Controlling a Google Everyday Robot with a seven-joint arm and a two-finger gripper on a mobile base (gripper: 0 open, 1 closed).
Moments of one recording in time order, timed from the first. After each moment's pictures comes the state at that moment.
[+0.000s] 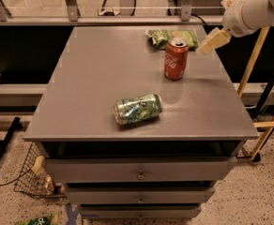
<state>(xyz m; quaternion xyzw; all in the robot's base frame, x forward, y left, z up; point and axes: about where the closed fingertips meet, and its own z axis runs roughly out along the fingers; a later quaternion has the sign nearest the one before) 0.740 -0.246 0.948 -0.50 0.74 -0.09 0.45</state>
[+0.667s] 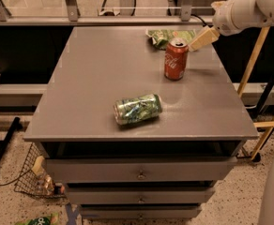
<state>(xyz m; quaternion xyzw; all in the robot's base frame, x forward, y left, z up) 0.791 -0.232 0.930 -0.49 0.73 -0.03 0.48</state>
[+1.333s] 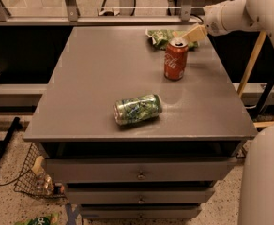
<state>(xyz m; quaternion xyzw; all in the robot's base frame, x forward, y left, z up) 0.824 -0.209 0.921 -0.42 0.75 0.05 0.51</state>
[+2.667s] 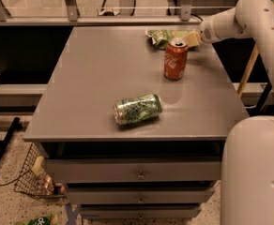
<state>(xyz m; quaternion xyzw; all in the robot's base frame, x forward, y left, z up) 0.844 -0.205 0.867 -0.33 0.81 0.12 0.46</state>
